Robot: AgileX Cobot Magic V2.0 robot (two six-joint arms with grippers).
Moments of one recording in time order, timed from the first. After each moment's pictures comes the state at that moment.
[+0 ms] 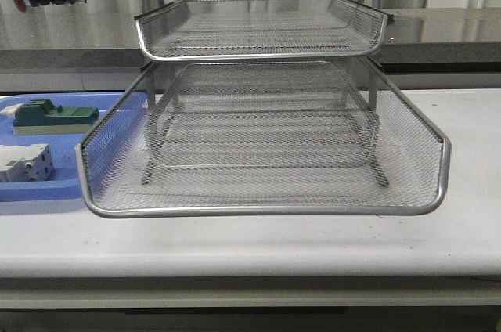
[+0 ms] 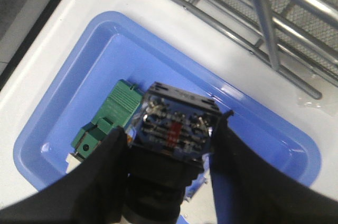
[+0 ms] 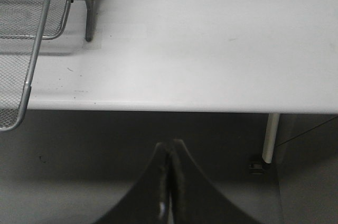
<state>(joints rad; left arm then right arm) -0.11 1.97 -2.07 -0.13 1.25 0.84 0.08 0.55 -0.84 -0.13 1.11 0.12</state>
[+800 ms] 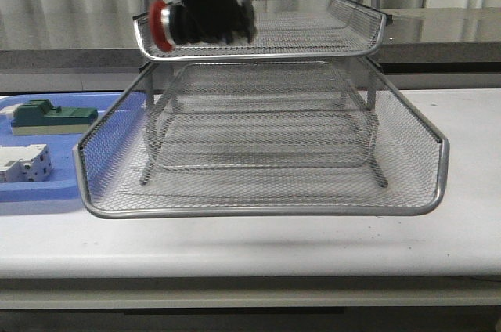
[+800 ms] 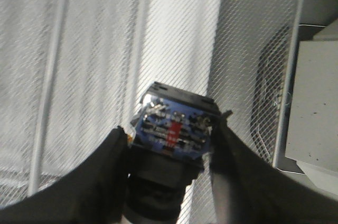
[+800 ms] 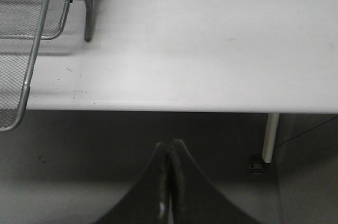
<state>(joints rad) -0.67 1.78 -1.73 -0.16 1.25 0.81 0.08 0.55 -0.84 -0.13 1.11 0.12</state>
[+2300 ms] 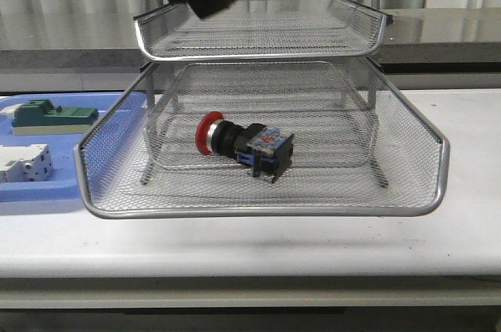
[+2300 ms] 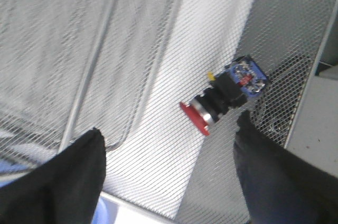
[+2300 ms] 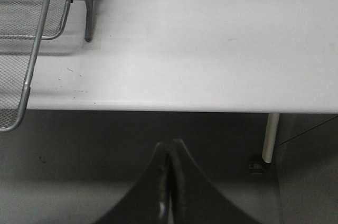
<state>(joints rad) -0.58 1.69 -1.73 -0.14 1.24 0.61 0.08 0.55 -0.84 -0.13 1.11 0.12</state>
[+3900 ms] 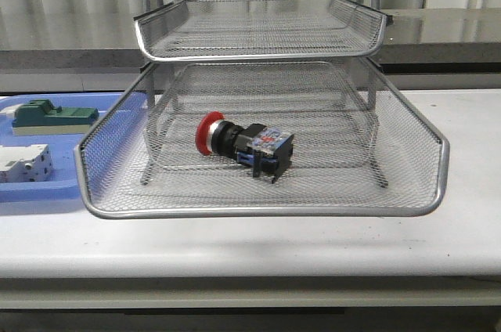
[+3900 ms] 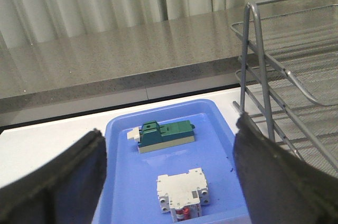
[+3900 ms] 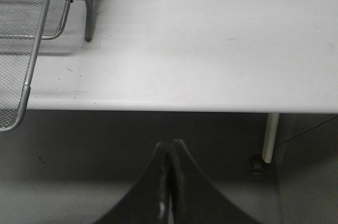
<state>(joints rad) -0.04 0.35 -0.33 -0.33 0.12 0.46 0.08 0.55 -0.84 -0.13 1.11 0.12</state>
